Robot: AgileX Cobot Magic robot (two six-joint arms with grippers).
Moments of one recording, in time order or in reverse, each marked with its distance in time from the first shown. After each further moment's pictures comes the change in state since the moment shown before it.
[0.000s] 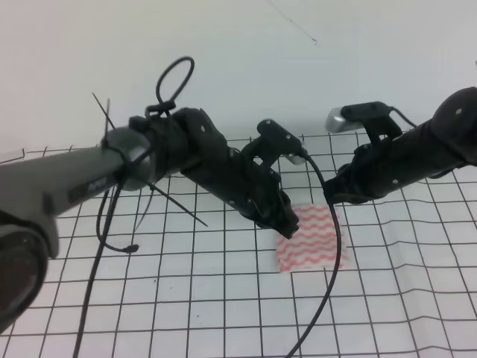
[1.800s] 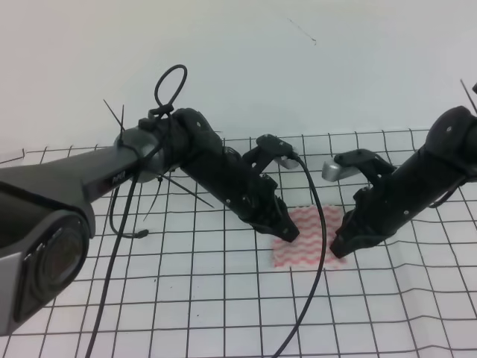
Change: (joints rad) left arm 0.069 0.174 -0.213 -0.090 0.261 0.038; right arm -0.029 0.076 -0.030 -0.105 0.294 -0.074
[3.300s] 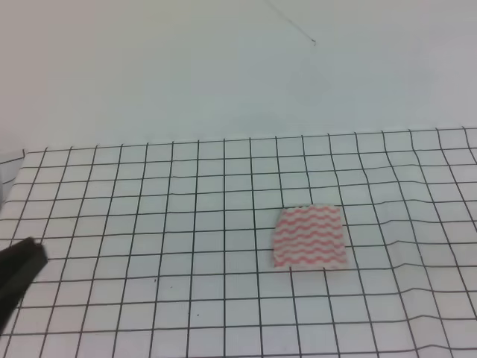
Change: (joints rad) left arm 0.088 -1.837 1.277 -0.018 -0.687 -0.100; right arm -0.182 -1.635 1.042 -0.042 -0.670 0.092
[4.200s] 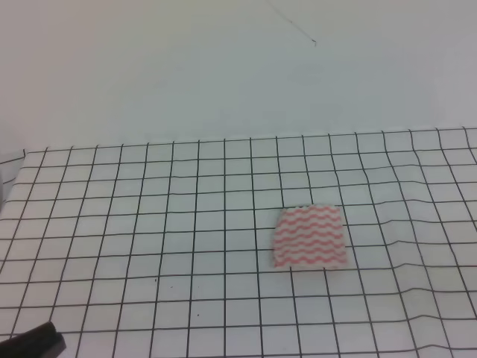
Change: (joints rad) left arm -0.032 -0.202 0.046 0.007 0.221 0.024; right arm 0.000 -0.039 0.102 0.022 0.089 -0.002
